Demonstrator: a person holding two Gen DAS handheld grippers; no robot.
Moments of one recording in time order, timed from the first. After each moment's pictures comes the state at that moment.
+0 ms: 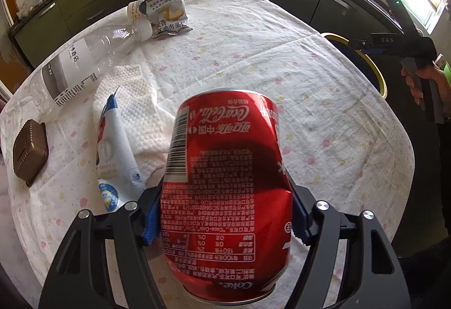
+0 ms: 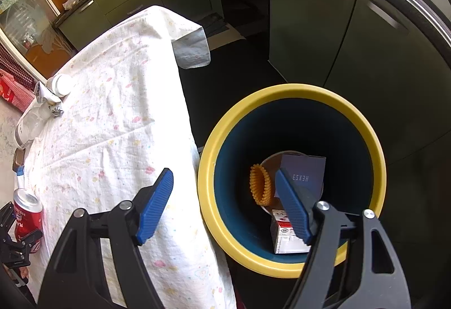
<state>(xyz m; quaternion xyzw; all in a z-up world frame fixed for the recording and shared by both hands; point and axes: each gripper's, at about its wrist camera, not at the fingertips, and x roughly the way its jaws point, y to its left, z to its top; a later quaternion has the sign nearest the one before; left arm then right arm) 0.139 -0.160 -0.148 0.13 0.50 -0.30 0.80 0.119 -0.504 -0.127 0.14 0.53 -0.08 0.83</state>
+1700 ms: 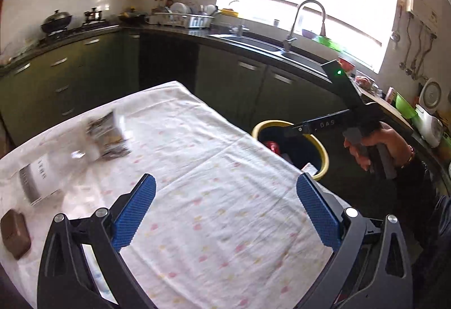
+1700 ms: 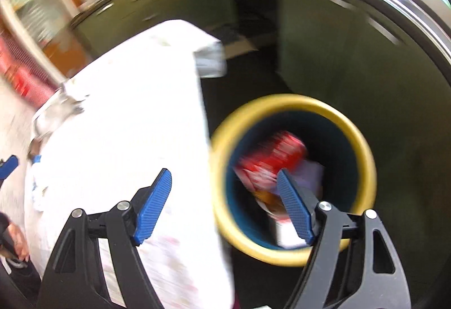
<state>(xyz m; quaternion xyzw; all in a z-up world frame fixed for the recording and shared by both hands) 0.122 -0.197 -0.062 0.05 0.33 -0.39 0.86 0.128 -0.490 -0.091 0.12 0.51 0.00 0.85</state>
